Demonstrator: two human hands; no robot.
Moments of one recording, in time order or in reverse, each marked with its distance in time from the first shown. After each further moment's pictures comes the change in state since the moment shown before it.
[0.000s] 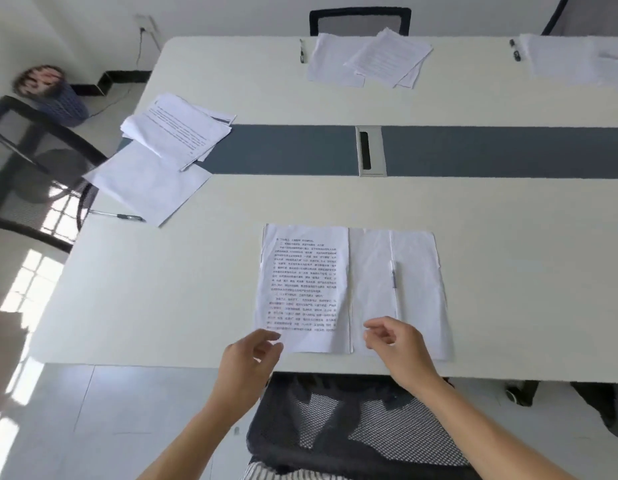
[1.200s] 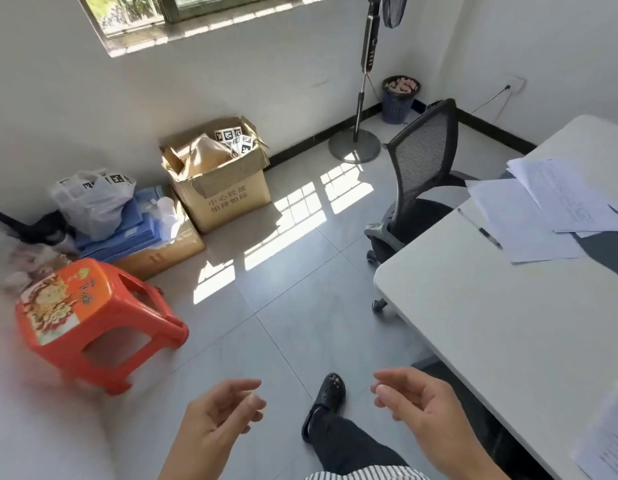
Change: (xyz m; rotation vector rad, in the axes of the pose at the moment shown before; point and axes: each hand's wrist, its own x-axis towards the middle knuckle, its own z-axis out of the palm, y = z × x) left_hand -0.333 -0.316 -0.273 -0.747 0.794 -0.373; right_hand -0.191 -0.248 0.401 -0.038 -0.782 -0.317
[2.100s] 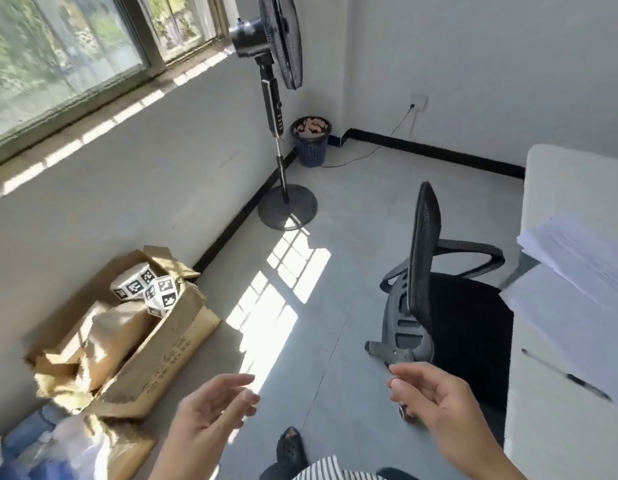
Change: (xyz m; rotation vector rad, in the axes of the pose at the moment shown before) left_hand 0.592 0.267 -0.023 0.185 -0.386 0.120; right_hand 0.464 -0.221 -0.003 0.206 0.463 0.028
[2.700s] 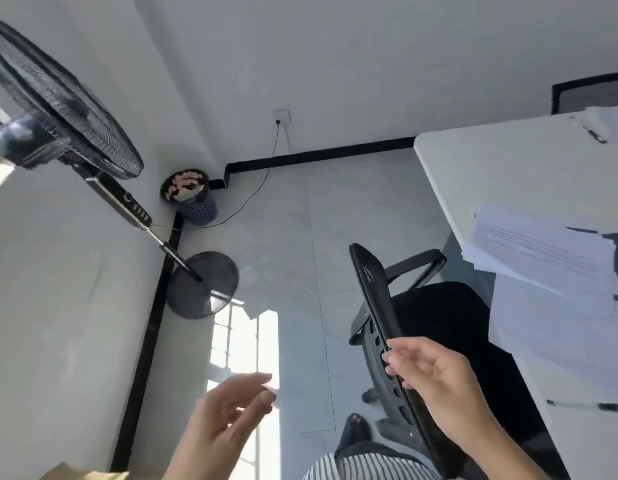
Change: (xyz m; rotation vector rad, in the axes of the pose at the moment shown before) left_hand 0.346 0.172 0.093 0.274 -0.546 0.197; right_hand 0.239 -0.091 -0.046 0.169 0.466 -0.011
